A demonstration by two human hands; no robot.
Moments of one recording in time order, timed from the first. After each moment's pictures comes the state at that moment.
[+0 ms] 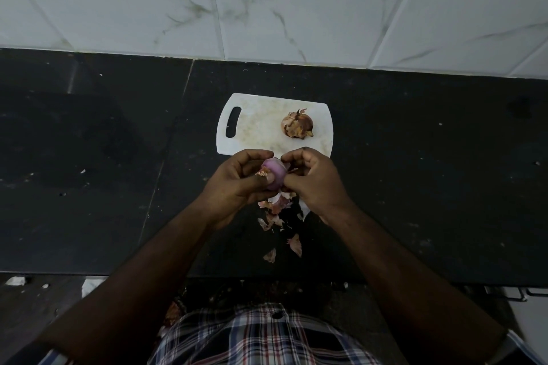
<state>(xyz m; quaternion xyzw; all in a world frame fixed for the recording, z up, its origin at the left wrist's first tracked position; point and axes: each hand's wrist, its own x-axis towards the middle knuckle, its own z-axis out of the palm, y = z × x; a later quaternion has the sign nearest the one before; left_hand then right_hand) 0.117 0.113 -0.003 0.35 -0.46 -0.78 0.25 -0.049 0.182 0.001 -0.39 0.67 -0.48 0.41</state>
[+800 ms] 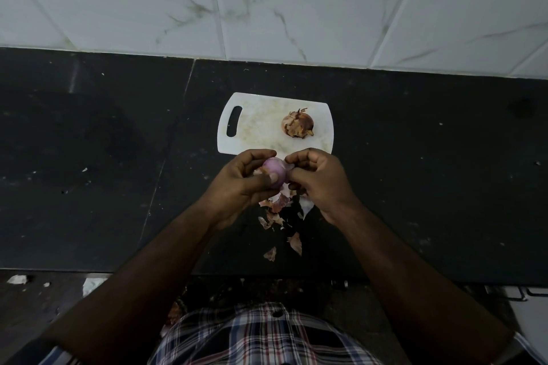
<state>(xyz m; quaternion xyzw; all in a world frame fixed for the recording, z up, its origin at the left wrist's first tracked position) 0.112 0.119 -0.001 0.36 -0.44 -0.78 0.25 -0.054 0.186 0.005 -0.36 0.66 -0.50 0.43</state>
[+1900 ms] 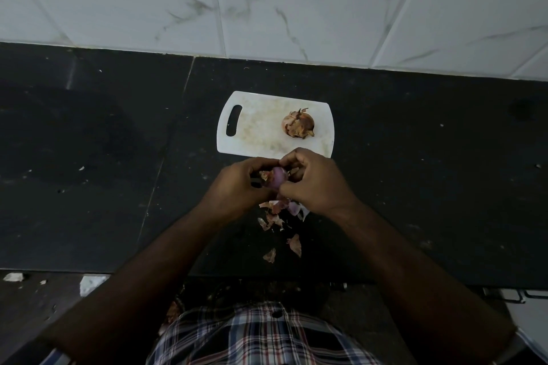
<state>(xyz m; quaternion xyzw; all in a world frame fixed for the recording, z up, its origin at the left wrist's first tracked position) 0.114 0.113 -0.001 0.39 -0.76 -0.48 0.17 -0.056 0.183 0.015 -0.52 0.71 -0.34 0.33</state>
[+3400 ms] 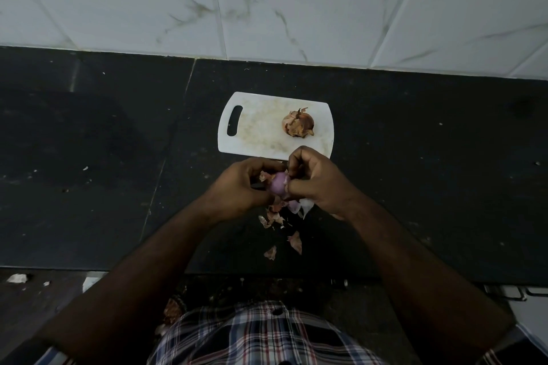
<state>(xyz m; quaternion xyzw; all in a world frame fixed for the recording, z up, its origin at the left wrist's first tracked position) 0.120 0.114 0.005 0.35 -0.72 -0.57 0.16 -0.066 0.188 0.006 -0.49 0.59 -0.42 0.48</state>
